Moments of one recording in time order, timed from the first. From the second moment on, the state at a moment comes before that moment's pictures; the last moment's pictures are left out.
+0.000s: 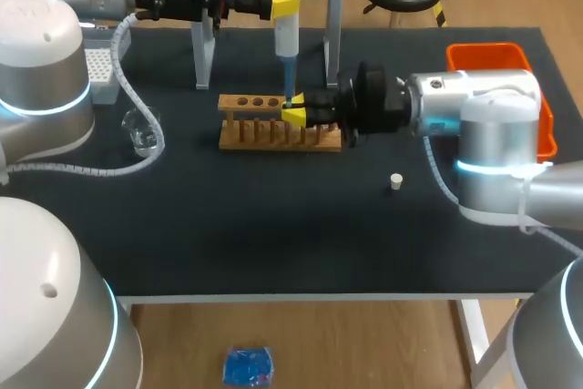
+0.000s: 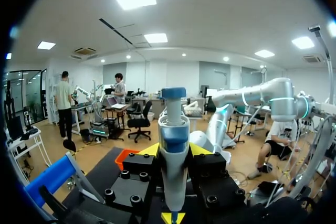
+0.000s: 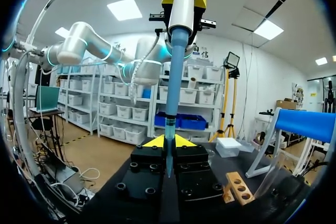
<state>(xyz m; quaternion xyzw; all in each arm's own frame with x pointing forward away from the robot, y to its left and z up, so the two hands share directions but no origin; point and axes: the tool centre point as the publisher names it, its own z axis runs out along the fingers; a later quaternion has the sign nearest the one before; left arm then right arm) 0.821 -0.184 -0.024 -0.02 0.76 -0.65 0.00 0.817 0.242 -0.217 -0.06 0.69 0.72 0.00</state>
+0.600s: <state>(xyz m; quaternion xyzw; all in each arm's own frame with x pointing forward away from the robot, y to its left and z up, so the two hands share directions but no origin) 0.820 -0.183 -0.035 -0.02 0.76 -0.65 0.00 0.816 0.239 -0.192 -0.06 0.69 0.72 0.00</state>
